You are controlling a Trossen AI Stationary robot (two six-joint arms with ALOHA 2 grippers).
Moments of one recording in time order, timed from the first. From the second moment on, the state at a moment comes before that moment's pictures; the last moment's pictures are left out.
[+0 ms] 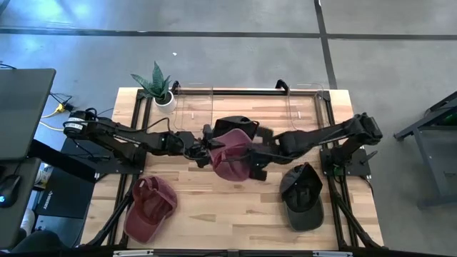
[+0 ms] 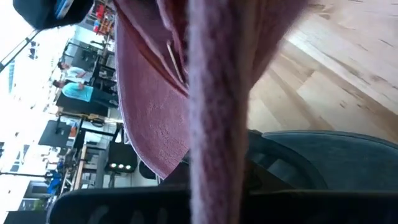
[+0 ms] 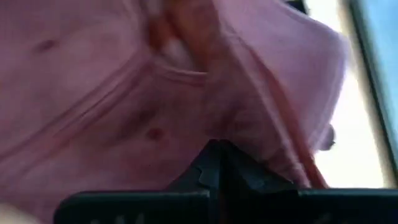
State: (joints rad) left arm -0.08 1.35 0.66 0.37 -0.26 1.02; right arm 0.22 1.66 1.49 -1.01 0.39 0.32
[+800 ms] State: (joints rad) left arm -0.09 1.35 0.66 0.36 -0.38 1.13; right arm 0.16 1.77 1.42 -0.59 0.03 0.14
